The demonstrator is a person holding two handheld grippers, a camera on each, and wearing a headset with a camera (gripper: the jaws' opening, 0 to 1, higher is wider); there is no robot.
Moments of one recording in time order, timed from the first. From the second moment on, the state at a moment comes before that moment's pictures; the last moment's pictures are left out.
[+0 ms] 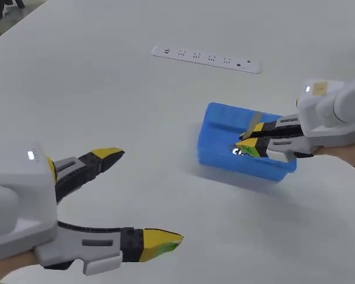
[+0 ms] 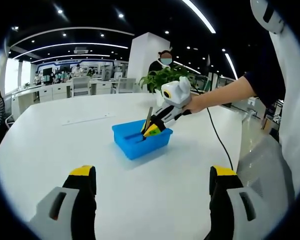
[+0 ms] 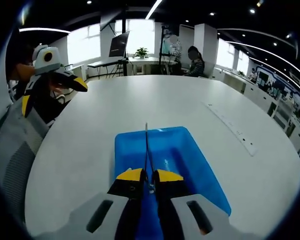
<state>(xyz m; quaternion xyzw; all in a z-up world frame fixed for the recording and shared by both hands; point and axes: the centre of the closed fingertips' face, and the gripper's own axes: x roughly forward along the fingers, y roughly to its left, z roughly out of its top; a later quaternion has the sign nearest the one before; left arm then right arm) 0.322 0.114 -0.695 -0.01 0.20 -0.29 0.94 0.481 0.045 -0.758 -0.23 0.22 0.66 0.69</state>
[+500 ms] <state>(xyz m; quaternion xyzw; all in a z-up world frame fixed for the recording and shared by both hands) 0.387 0.086 -0.674 0.00 0.17 -0.32 0.93 0.486 0.039 -0.741 -0.25 0.19 0.64 0.70</state>
